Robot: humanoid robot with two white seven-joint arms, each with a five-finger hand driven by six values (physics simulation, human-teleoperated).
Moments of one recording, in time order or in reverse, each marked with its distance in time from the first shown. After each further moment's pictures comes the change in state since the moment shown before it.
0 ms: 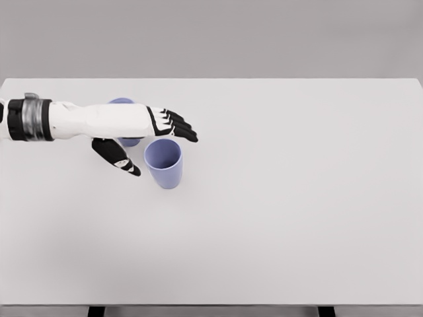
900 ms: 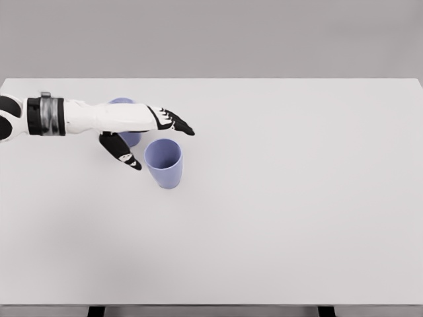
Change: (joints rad) left arm -0.055 -0.087 -0.127 0.186 0.007 0.000 0.017; right arm 0.032 0.000 -0.001 0.004 0.000 0.002 0.000
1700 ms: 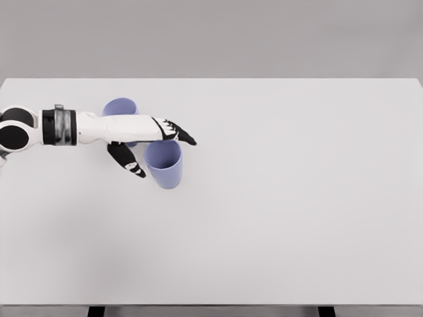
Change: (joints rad) left arm 0.046 -0.047 -0.005 0.066 -0.059 0.000 0.023; right arm 0.000 0.000 0.000 0.000 0.000 0.000 0.000
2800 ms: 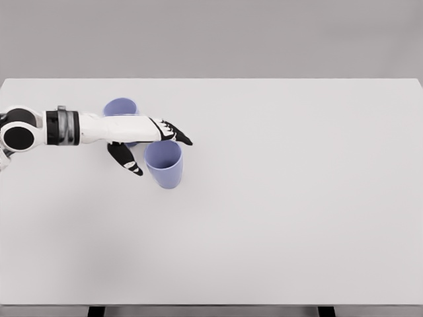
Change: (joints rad) left arm 0.015 -0.032 0.012 0.063 -0.074 0.000 0.004; right arm 0.000 0.000 0.000 0.000 0.000 0.000 0.000
